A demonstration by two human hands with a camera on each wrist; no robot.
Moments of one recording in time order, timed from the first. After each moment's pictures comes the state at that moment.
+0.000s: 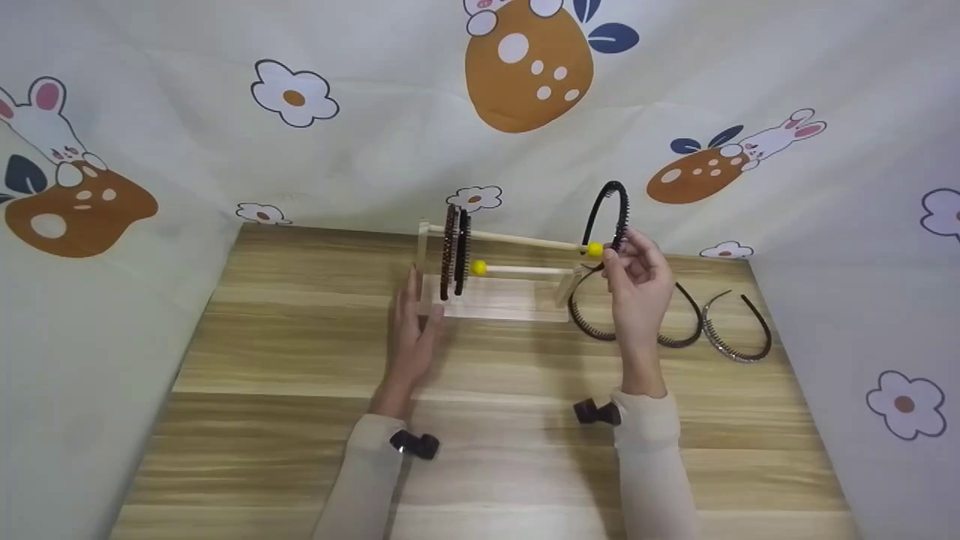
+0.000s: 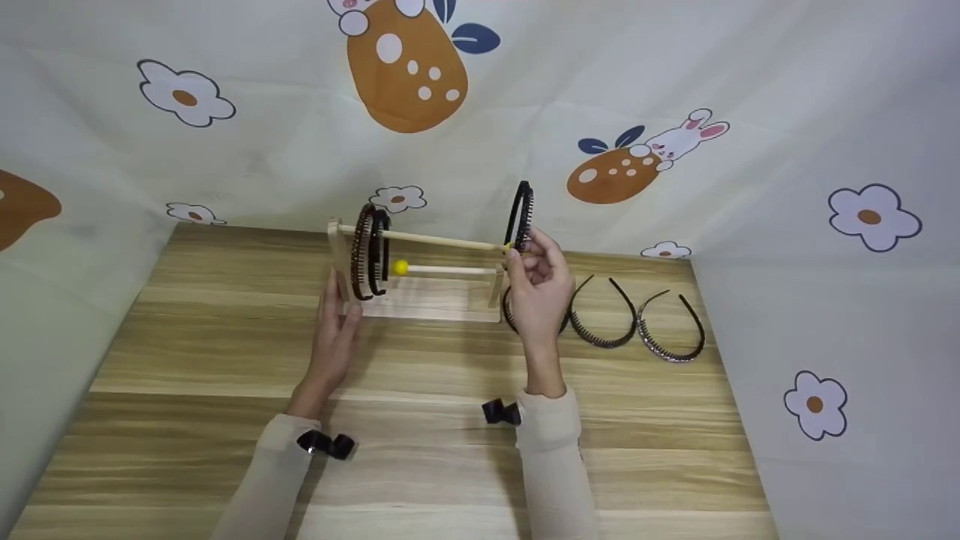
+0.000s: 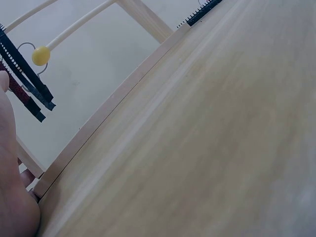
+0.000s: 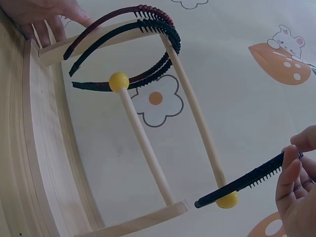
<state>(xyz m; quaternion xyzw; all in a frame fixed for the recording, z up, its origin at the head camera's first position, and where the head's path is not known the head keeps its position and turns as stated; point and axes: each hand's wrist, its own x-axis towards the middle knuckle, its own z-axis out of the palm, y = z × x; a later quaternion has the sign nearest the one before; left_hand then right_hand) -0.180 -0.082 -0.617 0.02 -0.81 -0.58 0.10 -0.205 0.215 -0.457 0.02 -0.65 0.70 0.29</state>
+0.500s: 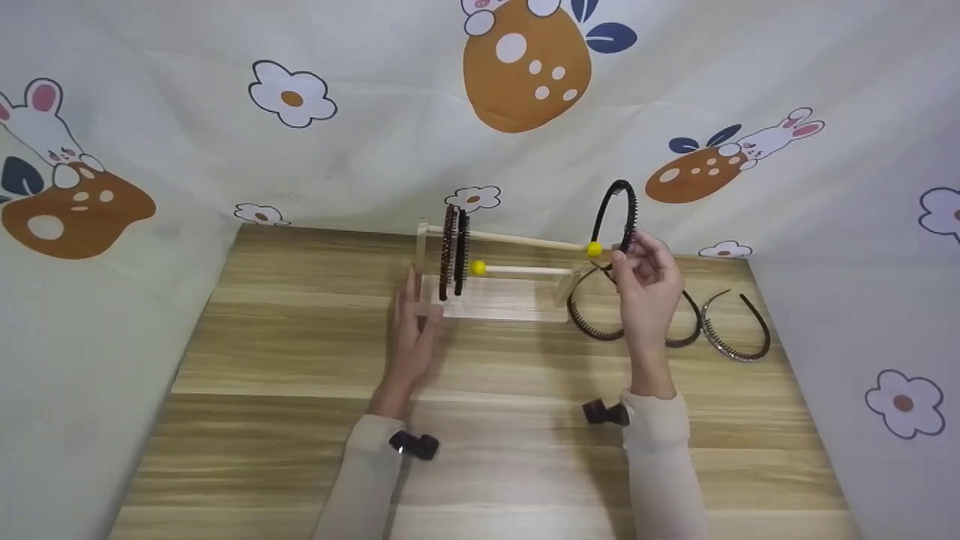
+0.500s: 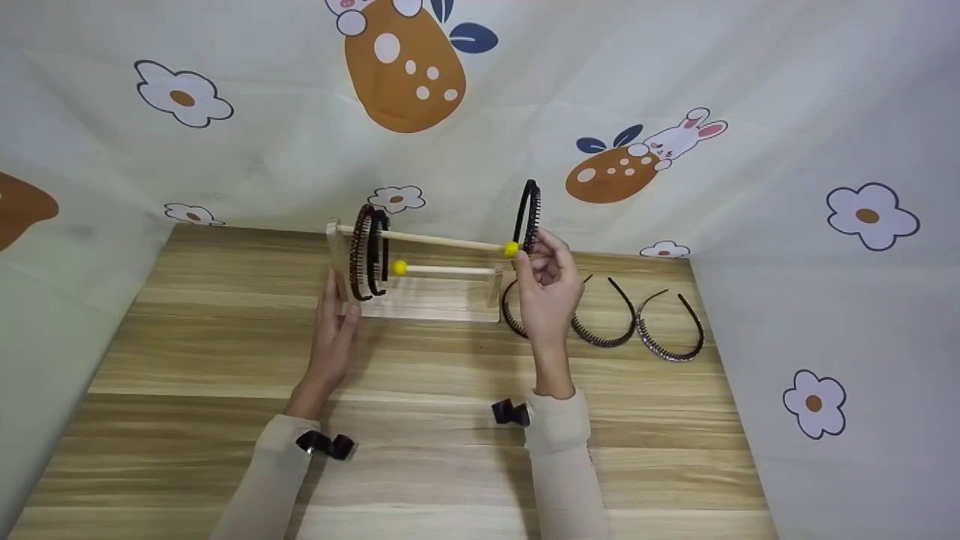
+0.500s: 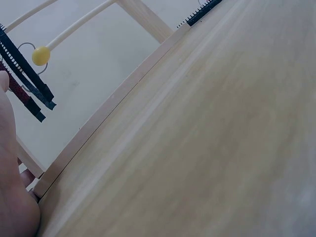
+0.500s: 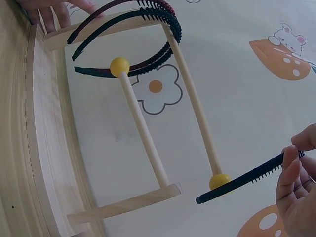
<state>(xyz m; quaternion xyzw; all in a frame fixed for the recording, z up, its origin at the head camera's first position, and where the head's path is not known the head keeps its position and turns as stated) -0.180 -0.082 -0.618 0.02 -0.80 -0.59 0.09 -0.205 0.228 -0.459 0.03 -0.66 0.69 0.30</state>
